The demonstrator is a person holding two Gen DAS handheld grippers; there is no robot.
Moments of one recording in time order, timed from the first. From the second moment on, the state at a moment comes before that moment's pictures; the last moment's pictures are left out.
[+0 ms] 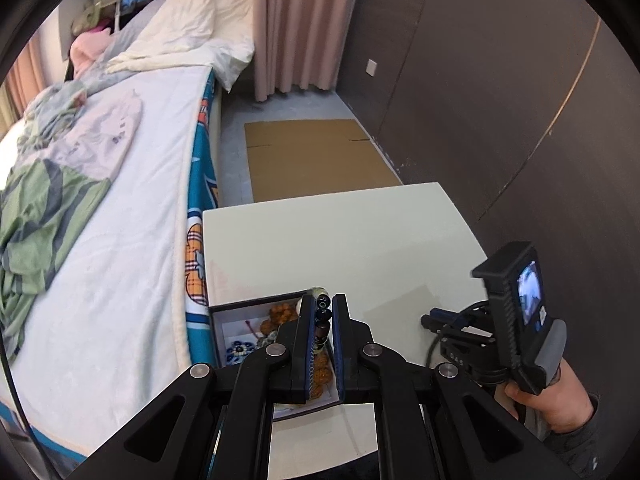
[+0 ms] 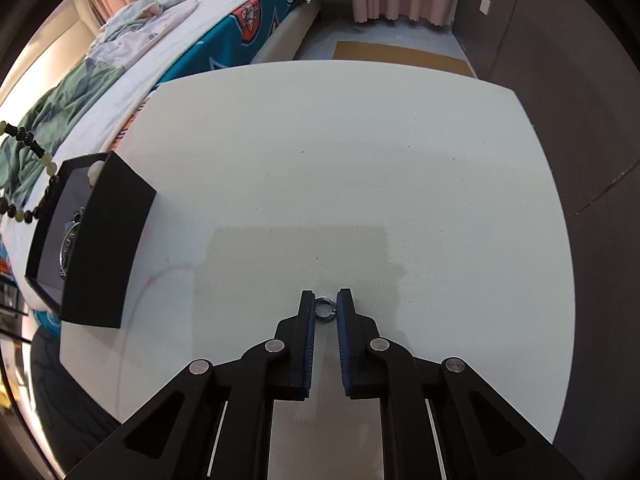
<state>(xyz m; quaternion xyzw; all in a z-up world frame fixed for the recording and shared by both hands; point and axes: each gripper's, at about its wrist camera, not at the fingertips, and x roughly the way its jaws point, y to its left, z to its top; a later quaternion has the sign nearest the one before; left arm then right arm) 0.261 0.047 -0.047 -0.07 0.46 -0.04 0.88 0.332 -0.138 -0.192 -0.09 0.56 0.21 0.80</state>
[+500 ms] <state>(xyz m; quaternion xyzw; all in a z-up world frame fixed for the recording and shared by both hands) 0.225 0.098 -0.045 -0.13 0.44 0.01 0.89 0.294 -0.111 -0.119 -0.04 0.50 0.27 0.82</state>
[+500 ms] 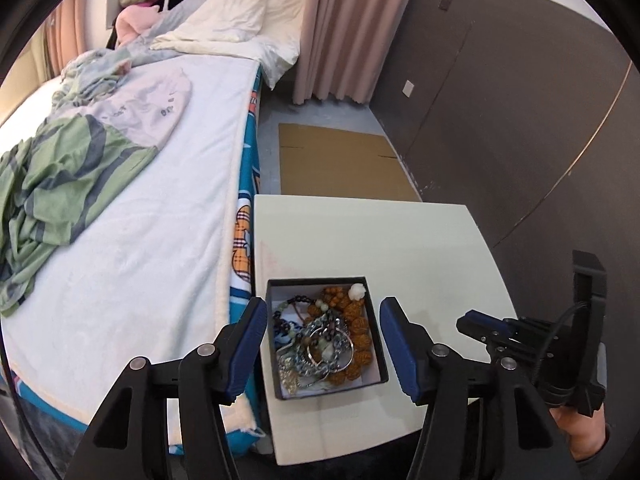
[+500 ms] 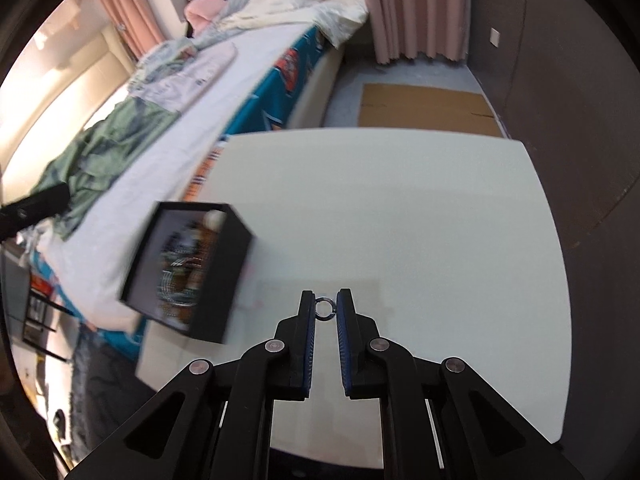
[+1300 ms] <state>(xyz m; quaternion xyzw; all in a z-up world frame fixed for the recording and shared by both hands) 0.157 0.146 -0.012 -0.17 0.38 0.02 0.91 0.259 -0.036 -0.053 -0.01 0.47 0.32 0.83</state>
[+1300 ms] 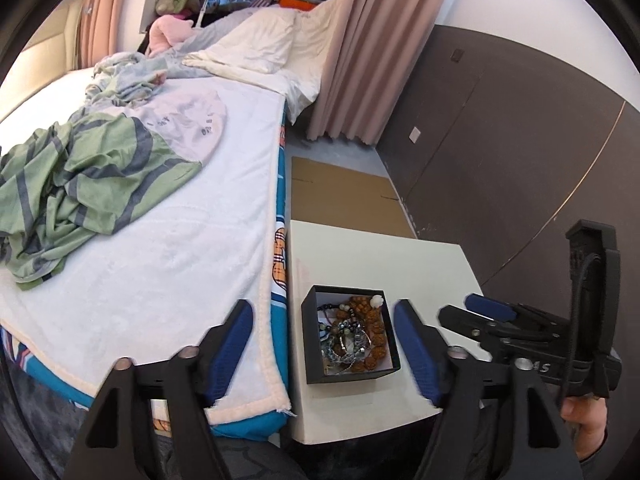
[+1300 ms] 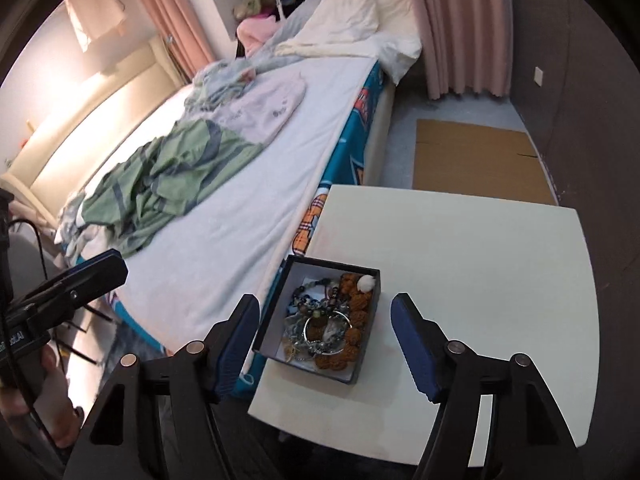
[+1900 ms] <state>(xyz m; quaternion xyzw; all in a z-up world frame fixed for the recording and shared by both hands) 0.102 0.086 0.022 -0.11 0.32 0.01 0.94 0.188 -0.125 -0.013 0.01 0.42 0.27 0.87</state>
